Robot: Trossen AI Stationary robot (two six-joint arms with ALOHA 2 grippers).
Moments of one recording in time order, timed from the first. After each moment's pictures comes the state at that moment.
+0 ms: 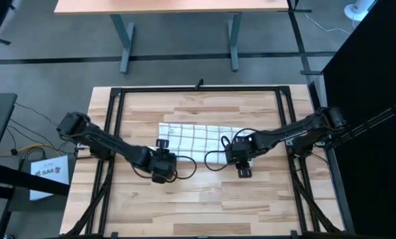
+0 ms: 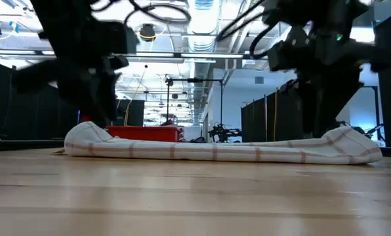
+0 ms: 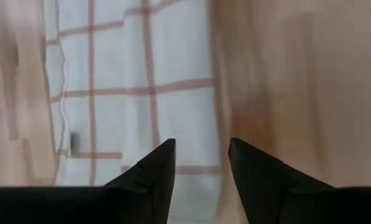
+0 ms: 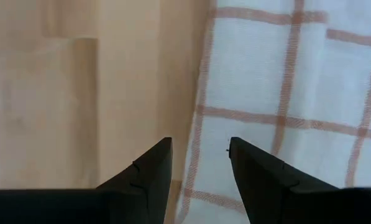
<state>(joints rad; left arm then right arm) -0.36 1.59 0.96 -0.71 -0.48 -0.14 0.17 1.55 0.93 -0.70 0.00 0.12</state>
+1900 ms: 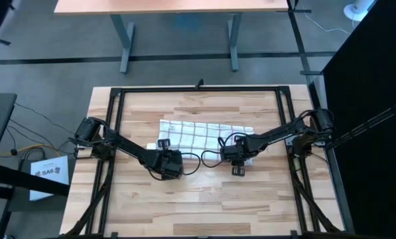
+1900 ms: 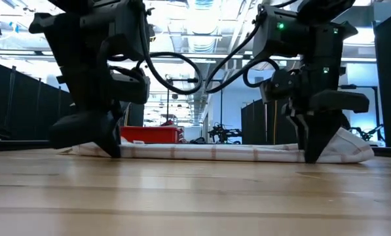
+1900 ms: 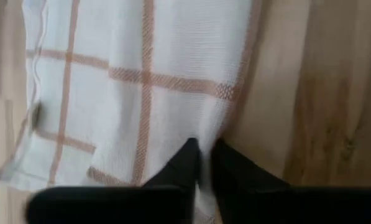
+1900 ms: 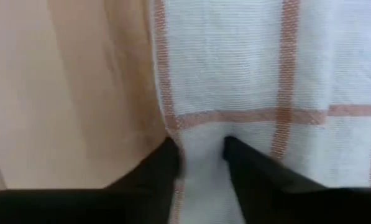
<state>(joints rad) -0.30 1.81 0.96 -0.64 -0.57 -0.34 0.15 1.74 0.91 -0.65 0.10 0.27</state>
